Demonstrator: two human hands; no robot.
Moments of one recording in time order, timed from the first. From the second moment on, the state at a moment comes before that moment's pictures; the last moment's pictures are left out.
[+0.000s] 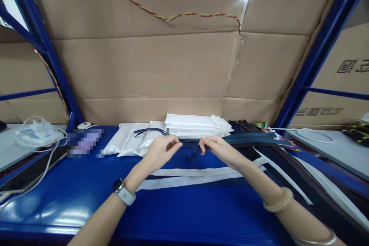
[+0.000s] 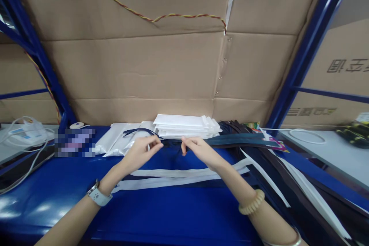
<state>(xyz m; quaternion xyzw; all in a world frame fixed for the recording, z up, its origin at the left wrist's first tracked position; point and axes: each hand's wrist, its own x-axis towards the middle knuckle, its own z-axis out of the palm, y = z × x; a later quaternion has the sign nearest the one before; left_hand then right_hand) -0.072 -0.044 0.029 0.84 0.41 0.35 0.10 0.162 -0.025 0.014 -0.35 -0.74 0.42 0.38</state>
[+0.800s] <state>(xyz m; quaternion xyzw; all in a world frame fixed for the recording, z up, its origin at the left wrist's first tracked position) -0.054 -0.055 0.019 0.90 0.39 0.22 -0.02 0.144 -0.030 0.000 -0.37 -0.76 0.40 0.35</state>
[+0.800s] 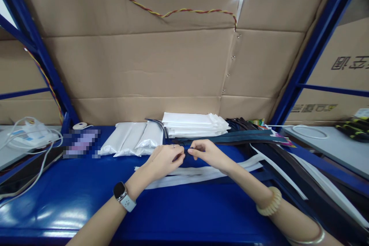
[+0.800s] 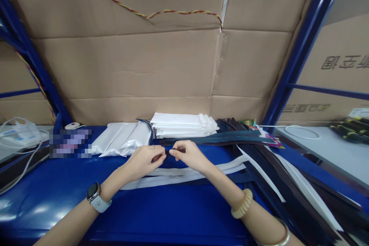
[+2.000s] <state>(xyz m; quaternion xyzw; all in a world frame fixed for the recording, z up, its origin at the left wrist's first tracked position) -0.070 -0.058 0.043 0.88 0.37 0.25 0.18 0.129 -0.049 0.016 -0.31 -0.70 0.57 0.31</state>
